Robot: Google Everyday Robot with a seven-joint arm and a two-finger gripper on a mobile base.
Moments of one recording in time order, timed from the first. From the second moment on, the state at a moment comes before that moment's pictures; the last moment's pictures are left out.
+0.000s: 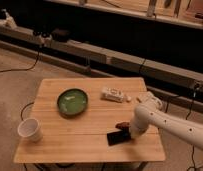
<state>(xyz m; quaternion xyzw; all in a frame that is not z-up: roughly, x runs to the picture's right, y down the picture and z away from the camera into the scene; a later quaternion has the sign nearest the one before) 0.193 0.267 0.815 -0.34 -0.08 -0.05 0.94</state>
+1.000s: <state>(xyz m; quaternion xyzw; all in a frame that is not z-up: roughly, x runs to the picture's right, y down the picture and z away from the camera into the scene) 0.156 0.276 0.808 -0.33 -0.08 -0.08 0.94</state>
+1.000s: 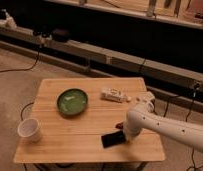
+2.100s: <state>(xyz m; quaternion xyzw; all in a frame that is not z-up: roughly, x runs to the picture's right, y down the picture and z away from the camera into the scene) 0.116 0.283 0.800 -0.33 -0.09 -0.10 0.93</state>
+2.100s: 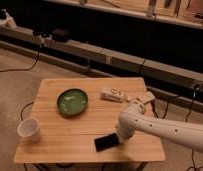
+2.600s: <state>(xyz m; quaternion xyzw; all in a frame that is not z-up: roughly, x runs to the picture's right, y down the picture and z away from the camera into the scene) 0.096 0.282 0.796 -0.33 -0.10 -0.12 0.93</state>
